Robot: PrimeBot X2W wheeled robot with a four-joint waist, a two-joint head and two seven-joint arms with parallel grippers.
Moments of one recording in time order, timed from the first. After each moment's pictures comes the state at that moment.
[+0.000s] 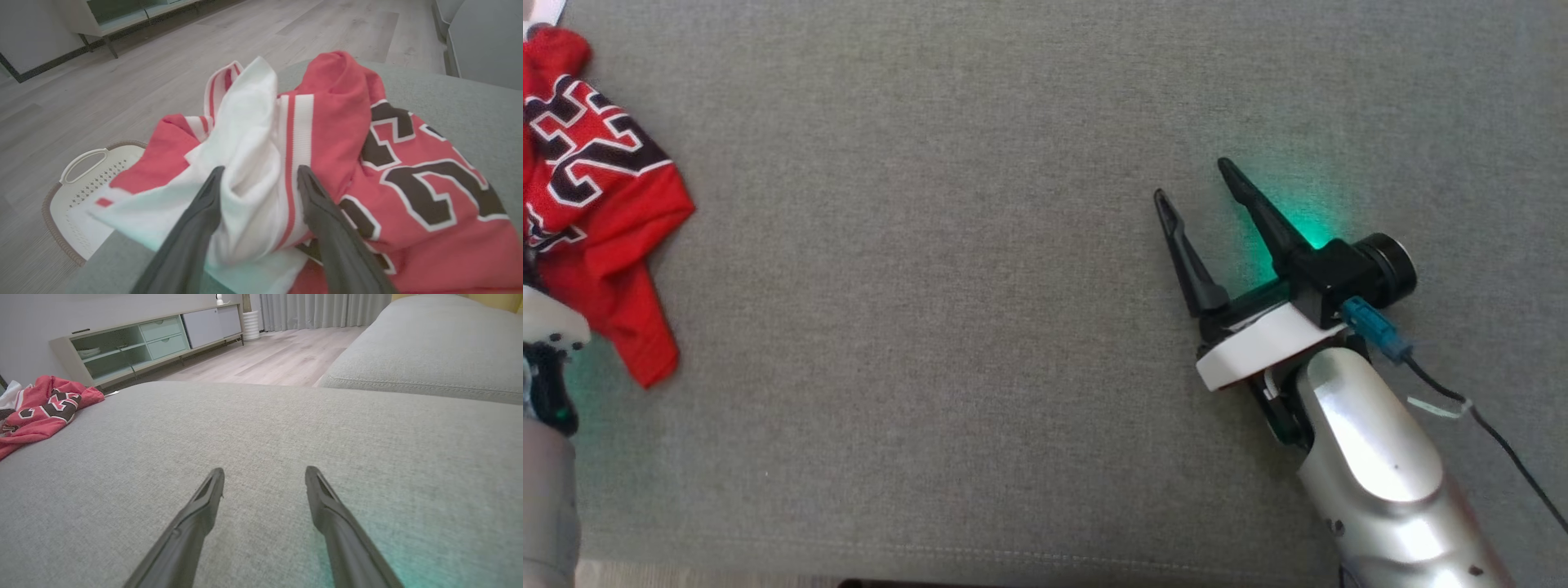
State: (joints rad) left arm -0.74 0.38 0.17 1.07 -0.36 -0.12 -0.22; right arm -0.45 -0.06 0.34 0.43 0.06 0.13 -0.26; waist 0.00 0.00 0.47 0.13
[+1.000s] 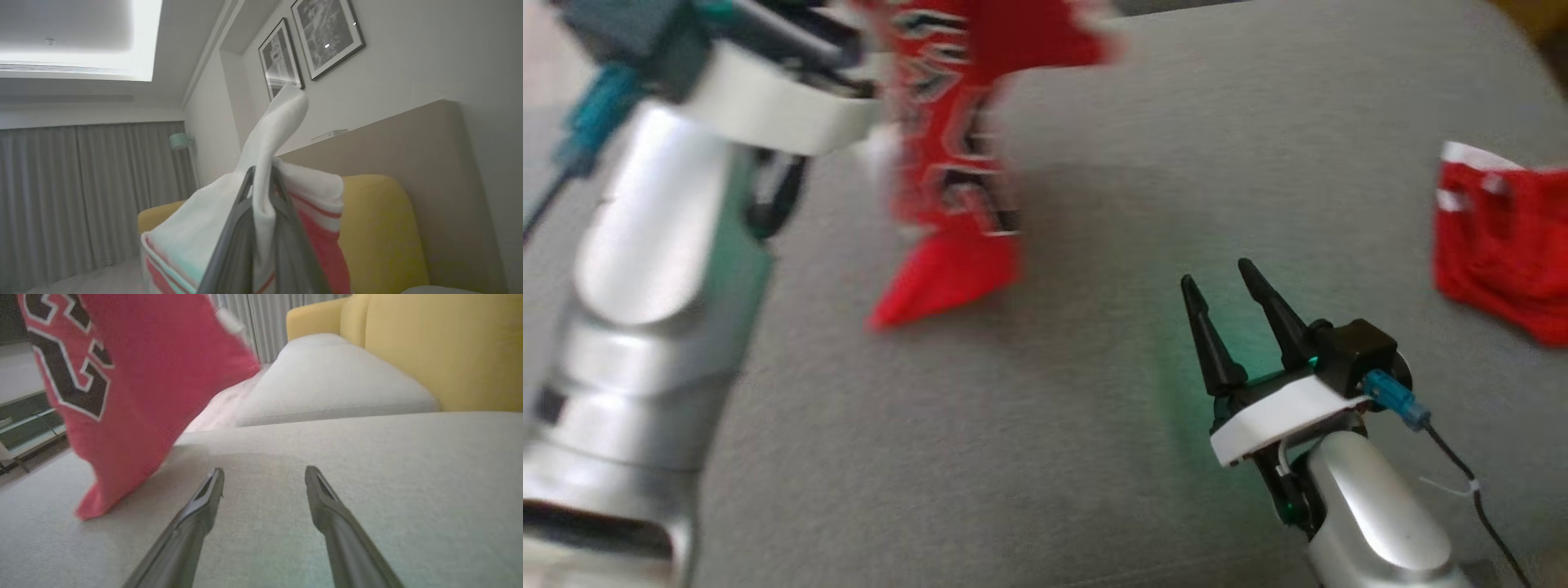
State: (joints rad) left arm -0.95 0.24 -0.44 0.31 -0.34 -0.13 -0.24; right arm -0.29 -0.06 0.32 0.47 0.24 0.13 -0.26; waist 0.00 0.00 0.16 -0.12
